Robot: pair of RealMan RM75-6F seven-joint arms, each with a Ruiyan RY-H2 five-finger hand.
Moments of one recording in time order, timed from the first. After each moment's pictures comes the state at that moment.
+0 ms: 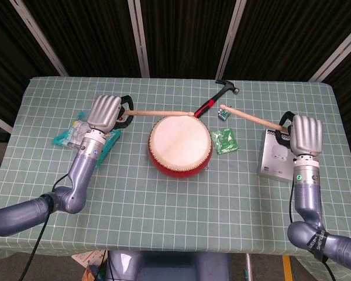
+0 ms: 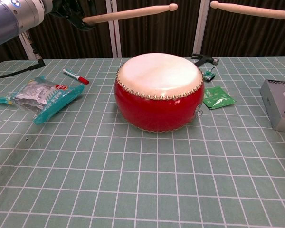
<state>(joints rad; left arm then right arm) -0.97 -1.51 -0.36 -1.32 0.94 1.02 0.24 0.63 -1.23 0.36 -1.66 -0.77 1.29 -0.44</state>
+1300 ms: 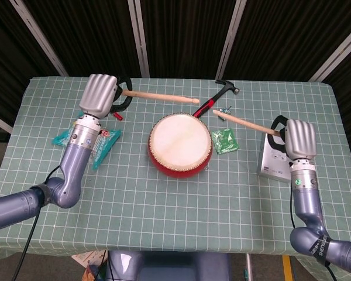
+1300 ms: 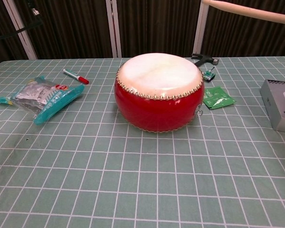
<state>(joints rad) -1.05 -1.34 -0.38 -1.47 0.90 1.12 0.24 0.60 -1.22 0.35 -1.68 -0.89 1.24 -0.29</state>
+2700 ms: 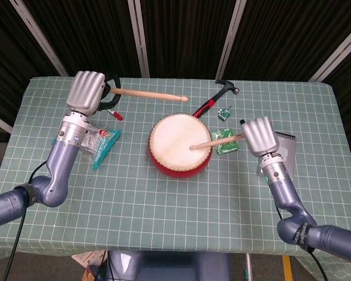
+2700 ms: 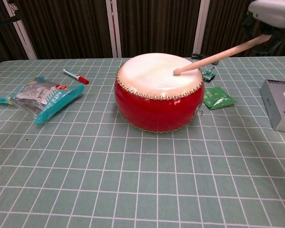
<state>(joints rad) -0.99 -1.27 -0.41 -1.50 0.92 1.06 0.25 0.78 -1.27 0.24 -1.58 -0.98 1.12 -0.79</state>
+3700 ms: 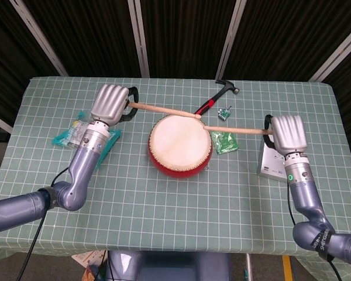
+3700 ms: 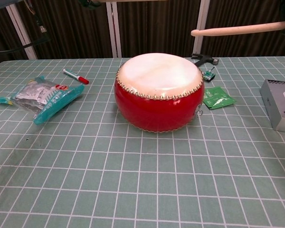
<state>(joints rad) -1.07 -1.39 -0.37 -1.48 0.80 1.03 0.44 0.70 -1.14 0.29 -1.69 -0.86 1.14 -0.56</state>
